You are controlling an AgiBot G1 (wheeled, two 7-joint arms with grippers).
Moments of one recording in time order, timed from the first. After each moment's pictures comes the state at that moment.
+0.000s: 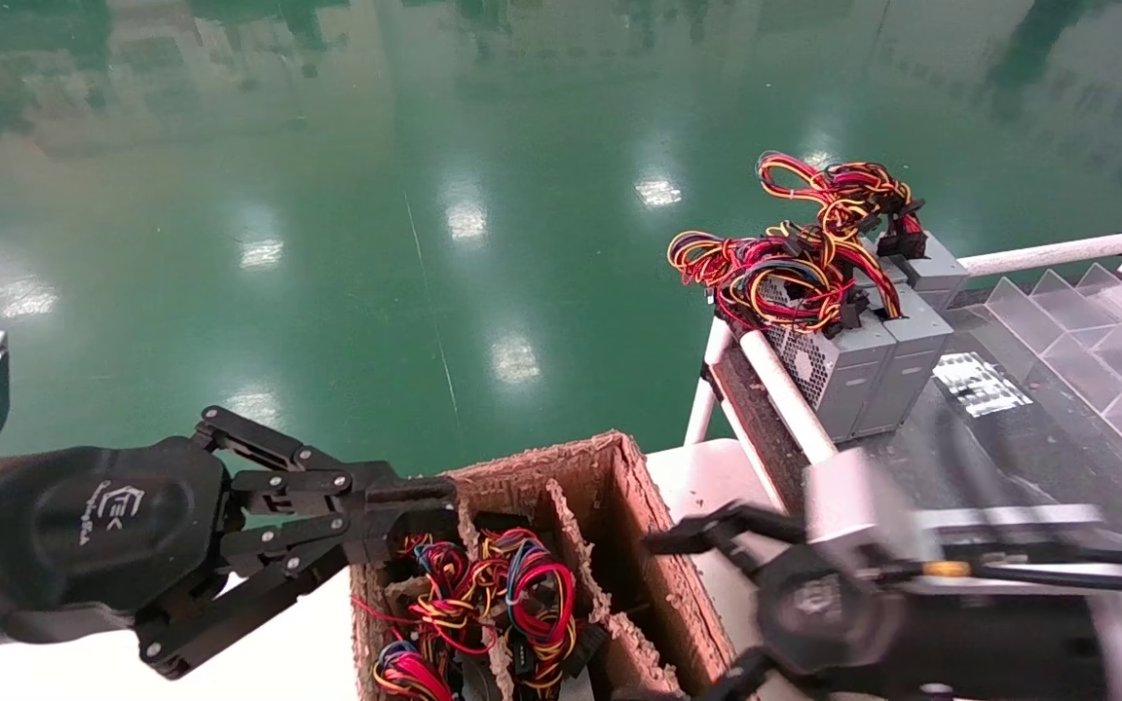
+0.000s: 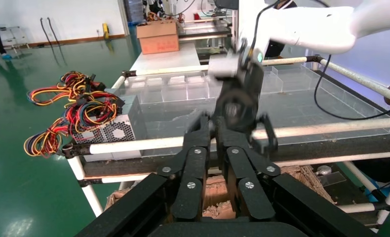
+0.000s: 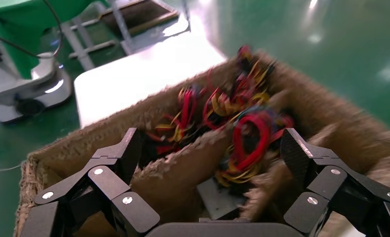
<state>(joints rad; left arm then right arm) -1.08 0.61 0.28 -1.28 0.73 1.50 -0.19 1.15 -0.74 -0.47 1.20 -1.02 -1.44 0.29</state>
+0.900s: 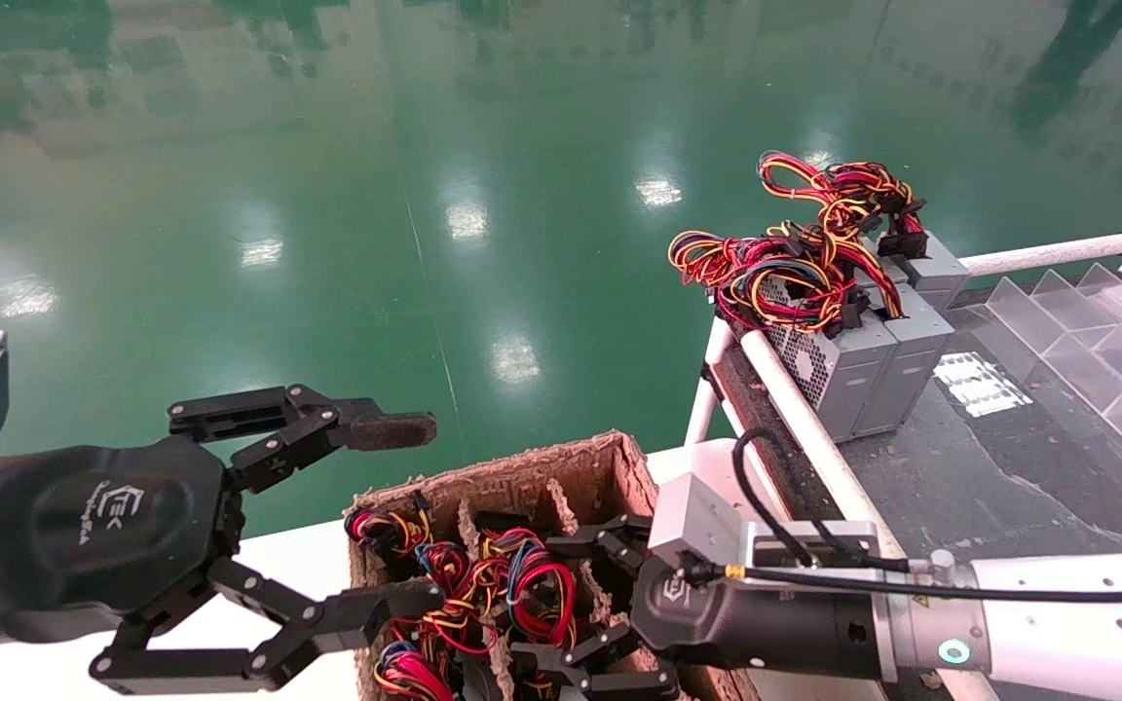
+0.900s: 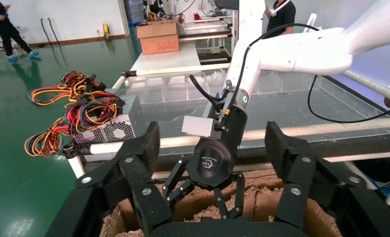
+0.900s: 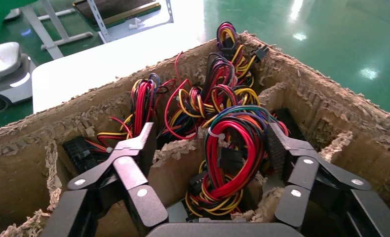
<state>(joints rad) -1.08 0.61 0.28 -1.28 0.73 1.49 -0.19 1.11 -0.92 -0.54 1.16 -1.18 -1.26 0.23</state>
